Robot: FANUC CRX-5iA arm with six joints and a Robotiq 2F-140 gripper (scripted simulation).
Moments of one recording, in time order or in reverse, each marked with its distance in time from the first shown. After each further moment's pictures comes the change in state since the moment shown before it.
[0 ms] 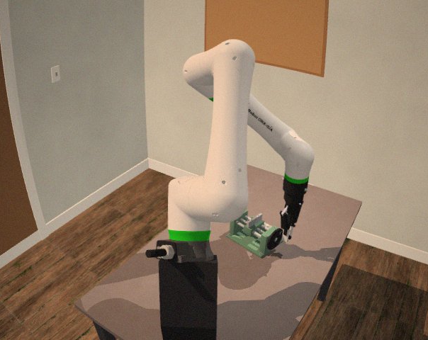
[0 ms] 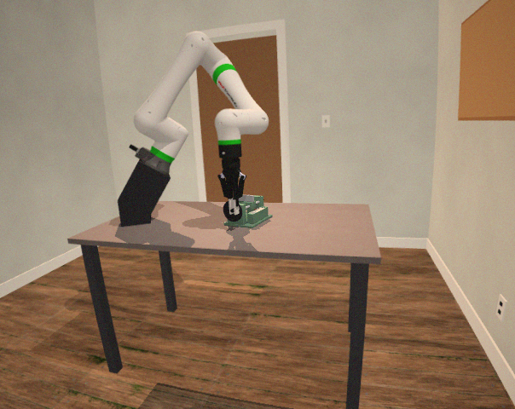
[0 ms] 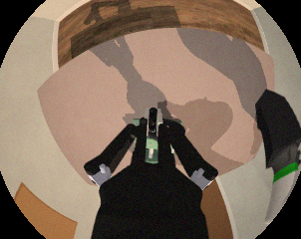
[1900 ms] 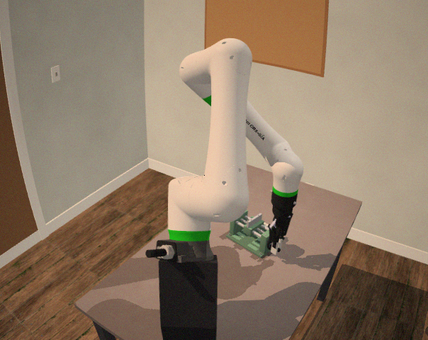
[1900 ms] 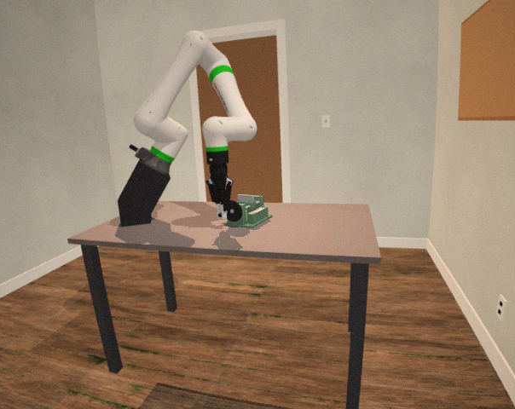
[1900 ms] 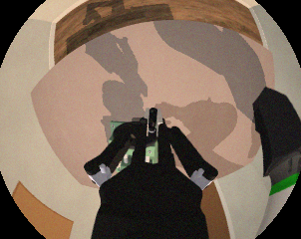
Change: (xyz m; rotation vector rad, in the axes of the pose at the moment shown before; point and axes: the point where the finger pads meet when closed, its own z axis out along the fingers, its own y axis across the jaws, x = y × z) arm 0.000 0.065 0.026 0.000 0.000 0.000
